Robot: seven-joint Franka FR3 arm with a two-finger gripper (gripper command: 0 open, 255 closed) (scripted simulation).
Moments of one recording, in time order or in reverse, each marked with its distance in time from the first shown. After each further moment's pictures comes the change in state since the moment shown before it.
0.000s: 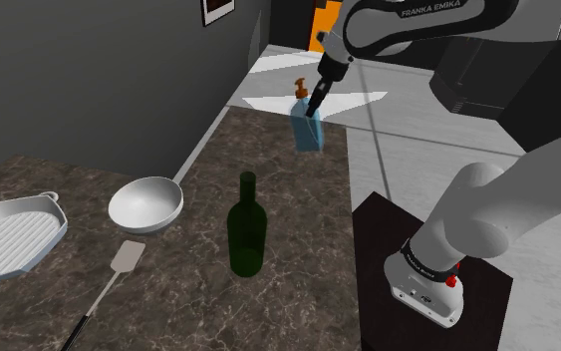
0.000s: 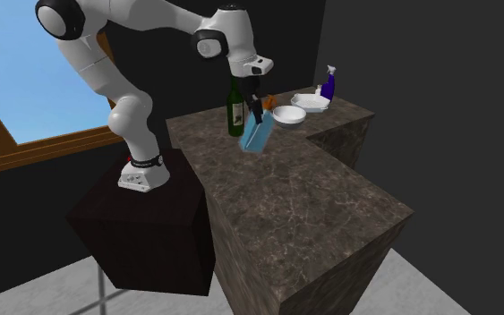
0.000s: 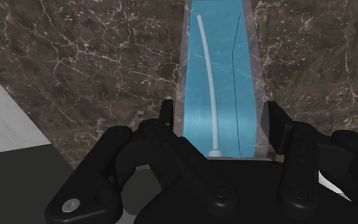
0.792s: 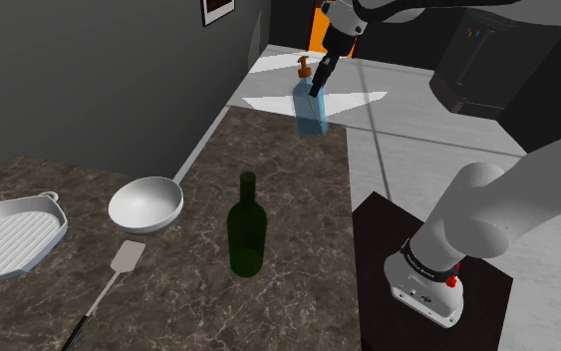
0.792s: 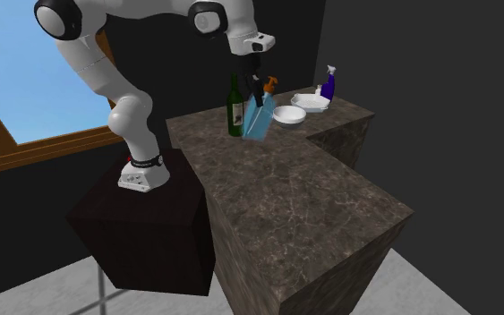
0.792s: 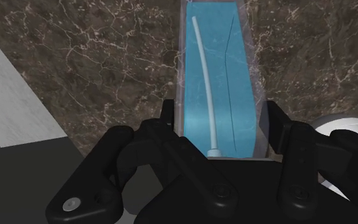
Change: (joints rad) arm 0.002 -0.015 0.010 0.148 -0.002 -0.163 0.014
